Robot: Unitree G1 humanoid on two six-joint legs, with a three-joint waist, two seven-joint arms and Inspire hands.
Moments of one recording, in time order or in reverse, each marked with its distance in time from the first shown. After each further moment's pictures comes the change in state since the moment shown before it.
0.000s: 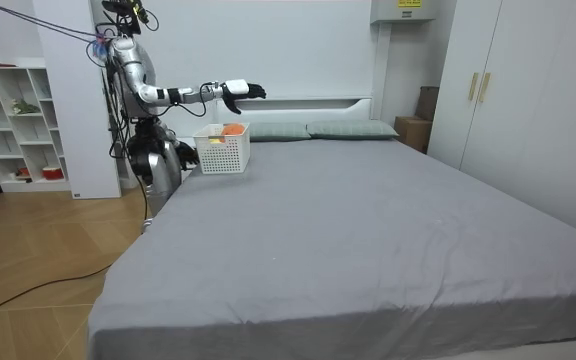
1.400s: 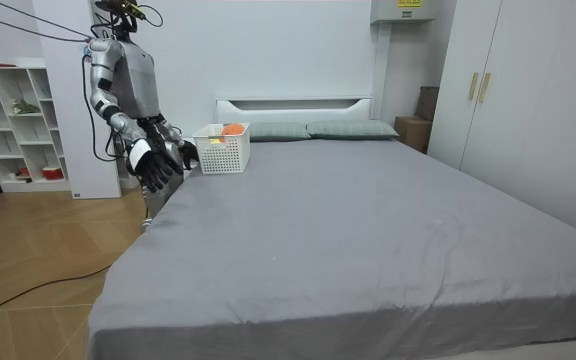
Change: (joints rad) left arm 0.127 -0.018 0.096 0.031 -0.039 -0.031 0.103; right arm 0.319 0.006 -0.391 0.566 0.554 -0.058 -0.384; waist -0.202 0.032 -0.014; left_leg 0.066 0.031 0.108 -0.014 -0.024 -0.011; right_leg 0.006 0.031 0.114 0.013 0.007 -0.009
